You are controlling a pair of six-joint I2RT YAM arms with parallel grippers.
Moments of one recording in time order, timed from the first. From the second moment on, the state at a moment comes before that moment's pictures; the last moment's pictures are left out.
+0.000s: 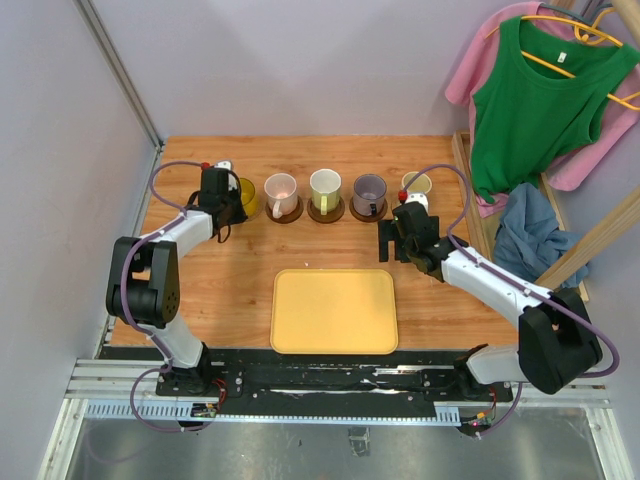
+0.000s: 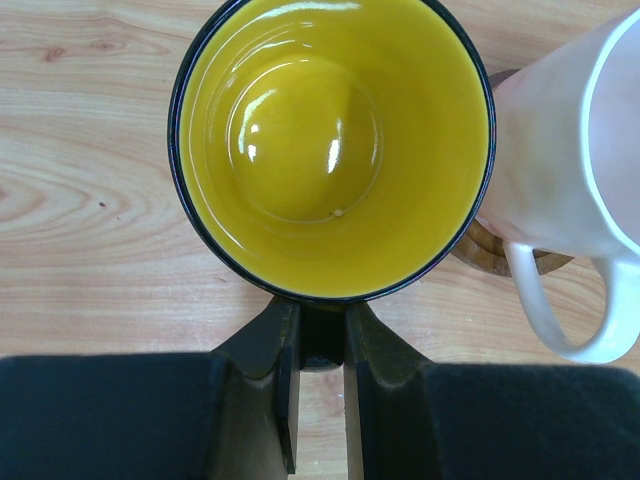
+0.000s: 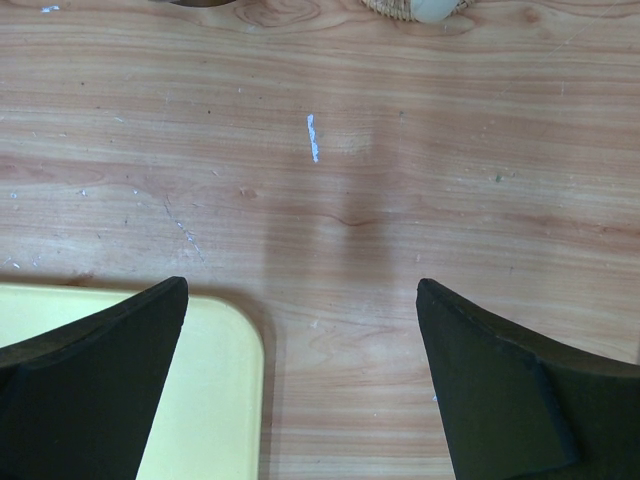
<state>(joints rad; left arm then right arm) -0.11 1.67 1.00 -0.06 -0.05 -0.27 0.53 1.34 0.83 -0.33 0.33 0.32</state>
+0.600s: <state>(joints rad) -0.11 1.67 1.00 -0.06 -0.06 -0.27 0.53 1.35 0.83 -0.33 0.31 0.33</state>
